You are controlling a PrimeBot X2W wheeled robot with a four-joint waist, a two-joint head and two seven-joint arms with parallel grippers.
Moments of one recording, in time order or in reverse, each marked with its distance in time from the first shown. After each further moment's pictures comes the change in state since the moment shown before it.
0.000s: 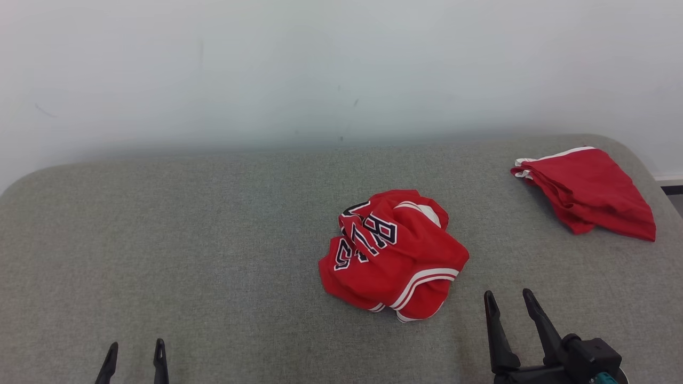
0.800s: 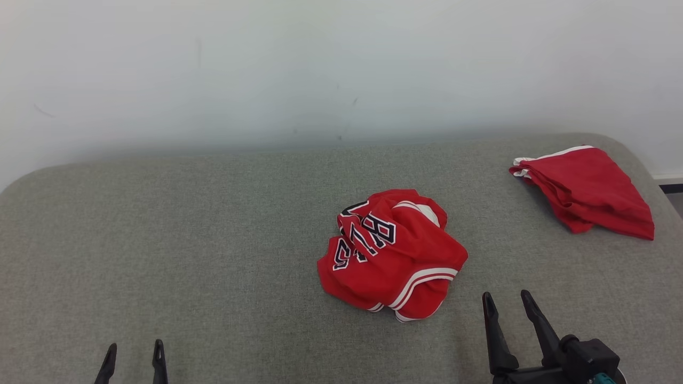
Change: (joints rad) left arm -0.001 -0.015 0.021 0.004 0.018 -0.011 0.000; right arm 0.001 0.000 0.005 0.004 0.000 0.000 0.000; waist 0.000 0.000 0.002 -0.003
